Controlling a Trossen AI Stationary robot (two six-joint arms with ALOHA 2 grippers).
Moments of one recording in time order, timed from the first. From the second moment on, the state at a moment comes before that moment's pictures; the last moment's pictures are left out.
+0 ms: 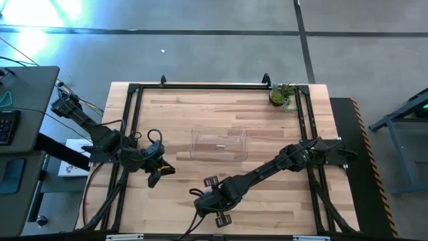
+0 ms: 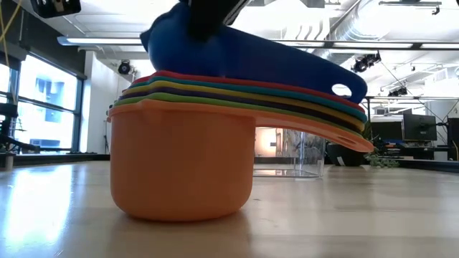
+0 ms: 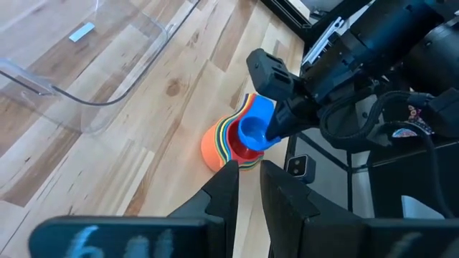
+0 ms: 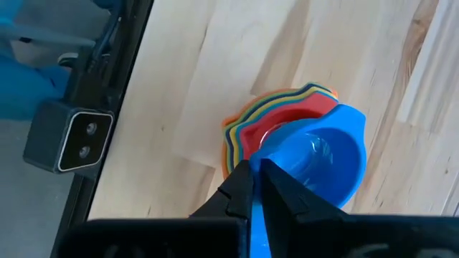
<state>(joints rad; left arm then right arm) -0.63 1.00 0.88 -0.53 -0.36 -1.02 0.48 2.39 2.32 -1.15 0.01 0.15</state>
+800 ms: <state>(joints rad) -0.63 1.00 0.88 -0.53 -0.36 -1.02 0.48 2.39 2.32 -1.14 0.02 0.13</state>
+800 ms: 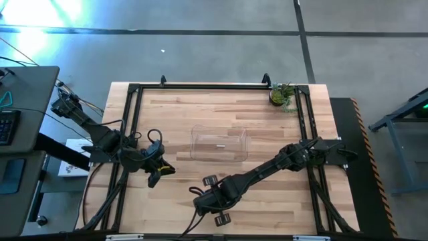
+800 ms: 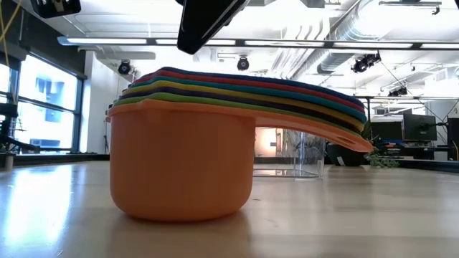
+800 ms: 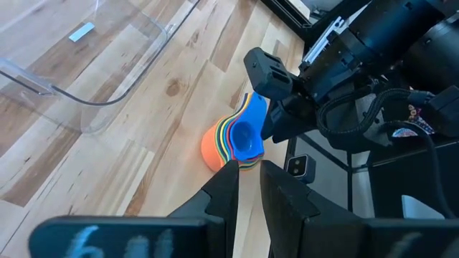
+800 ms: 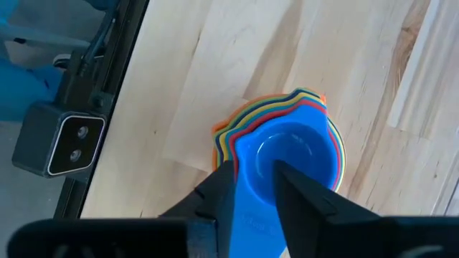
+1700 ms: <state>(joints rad) -0.63 1.00 0.88 -0.56 -0.35 -1.03 0.58 2.29 2.35 -1.54 0.19 0.45</state>
